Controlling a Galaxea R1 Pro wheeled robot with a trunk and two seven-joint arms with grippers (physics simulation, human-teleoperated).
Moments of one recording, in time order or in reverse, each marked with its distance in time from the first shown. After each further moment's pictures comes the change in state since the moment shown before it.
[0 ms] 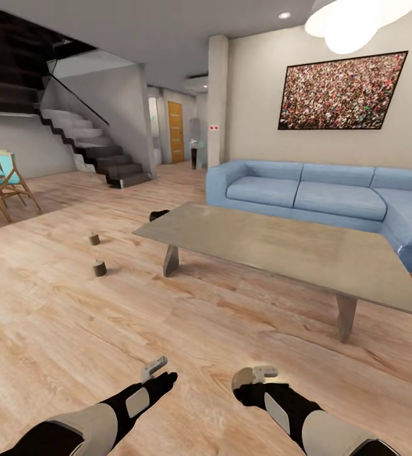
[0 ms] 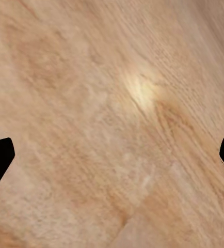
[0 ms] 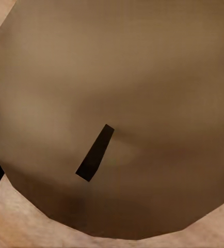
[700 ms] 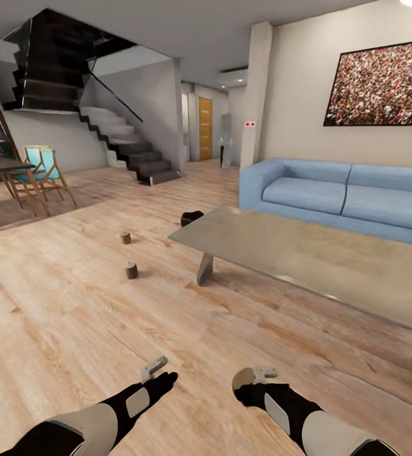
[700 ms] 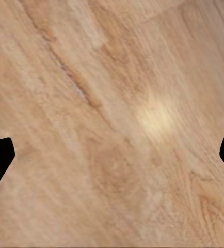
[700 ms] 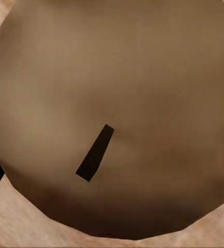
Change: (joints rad) left arm 0.000 0.000 0.000 0.000 0.000 -0.001 -0.001; right arm 0.001 0.000 0.000 0.000 0.001 0.000 -0.007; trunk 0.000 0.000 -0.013
